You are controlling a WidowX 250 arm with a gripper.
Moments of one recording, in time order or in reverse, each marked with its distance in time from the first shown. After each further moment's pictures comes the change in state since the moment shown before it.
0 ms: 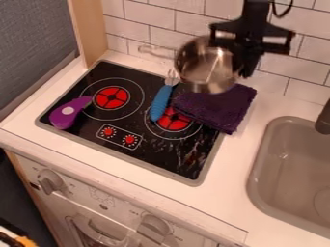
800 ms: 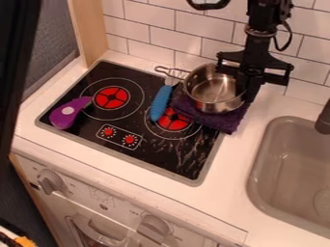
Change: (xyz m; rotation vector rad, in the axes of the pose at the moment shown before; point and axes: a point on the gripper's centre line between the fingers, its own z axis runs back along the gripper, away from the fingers) arm 0.005 -0.016 -0.047 -0.036 0.074 -0.157
